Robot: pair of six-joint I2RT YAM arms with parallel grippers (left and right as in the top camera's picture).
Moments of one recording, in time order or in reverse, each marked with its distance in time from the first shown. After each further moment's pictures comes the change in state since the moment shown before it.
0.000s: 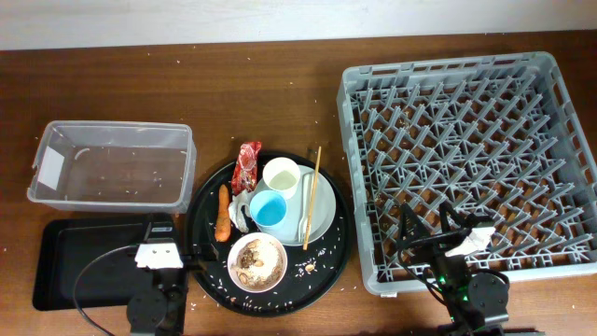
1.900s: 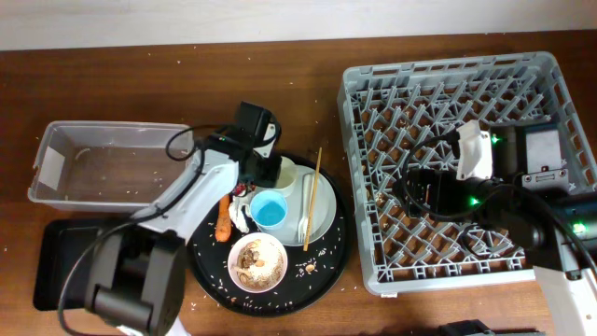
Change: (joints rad) left arm -0.301 1.814 1.240 -0.581 0.149 -0.046; right arm 0.001 1.113 1.422 -1.262 -0.235 -0.240
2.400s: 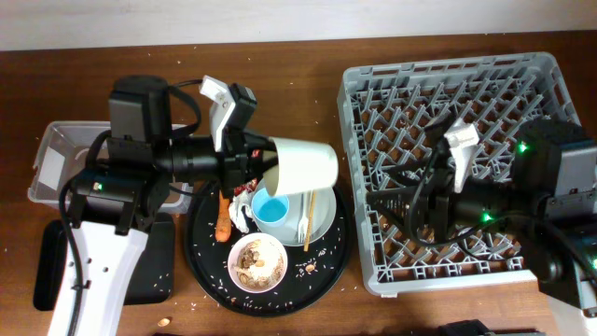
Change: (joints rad) left arm 0.185 -0.529 0.172 -0.097 1.105 0.187; right arm 0.014 -0.081 0.005 0.262 -0.631 -0.285
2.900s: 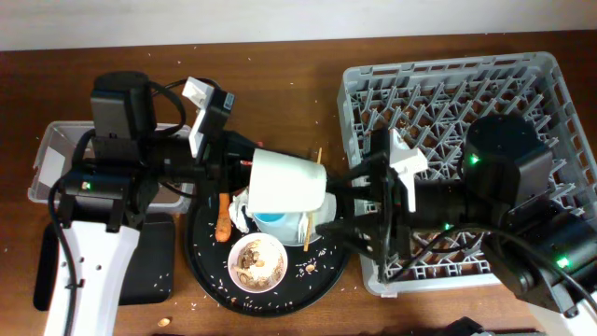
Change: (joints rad) left arm 0.053 0.000 0.000 0.040 0.308 0.025; right arm 0.325 0.042 0.003 0.277 -0.003 0.021
